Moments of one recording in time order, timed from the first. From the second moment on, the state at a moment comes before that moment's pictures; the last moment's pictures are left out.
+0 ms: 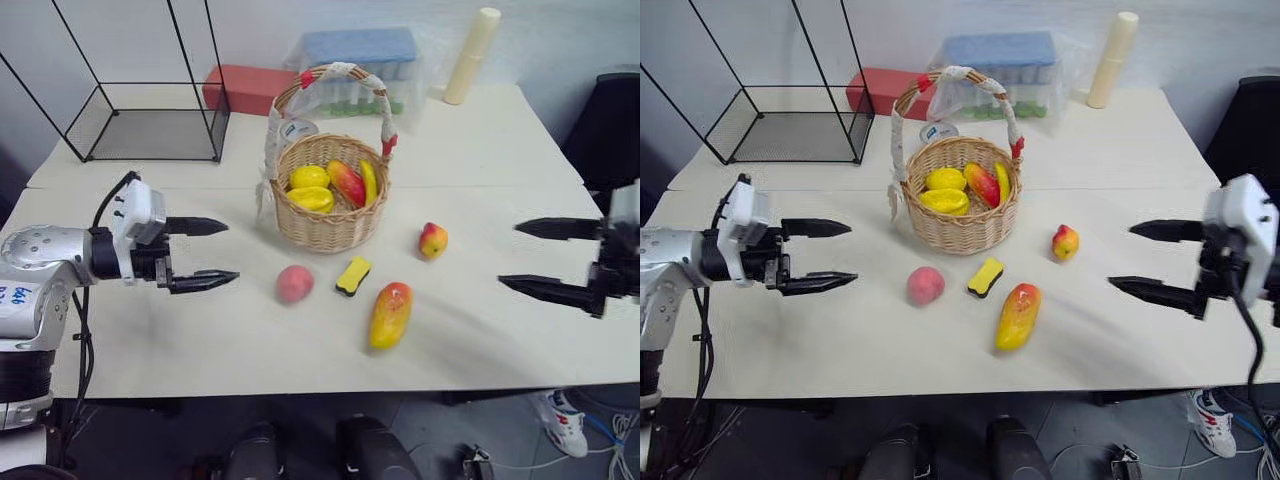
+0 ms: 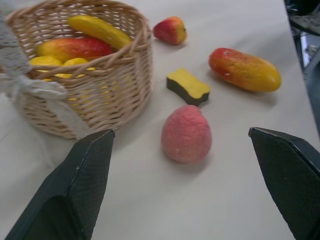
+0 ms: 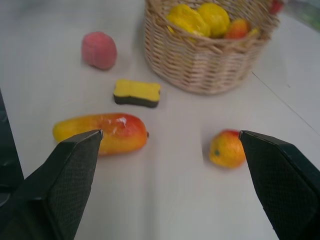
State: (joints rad) left arm -0.42 0.91 0.15 -0.12 -0.53 0.48 -1.21; right arm -0.33 -1.12 -0.34 -0.31 0.69 0.63 1.20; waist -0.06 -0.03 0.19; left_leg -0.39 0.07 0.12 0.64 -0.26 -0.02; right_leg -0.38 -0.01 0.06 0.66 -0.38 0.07
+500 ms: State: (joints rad) left arm -0.40 0.90 0.11 -0.22 -0.52 0.48 -1.19; right arm -0.97 -0.69 0.50 0.23 0.06 0.03 1.40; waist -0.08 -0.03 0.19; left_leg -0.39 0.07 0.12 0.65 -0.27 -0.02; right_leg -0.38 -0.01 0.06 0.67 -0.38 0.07
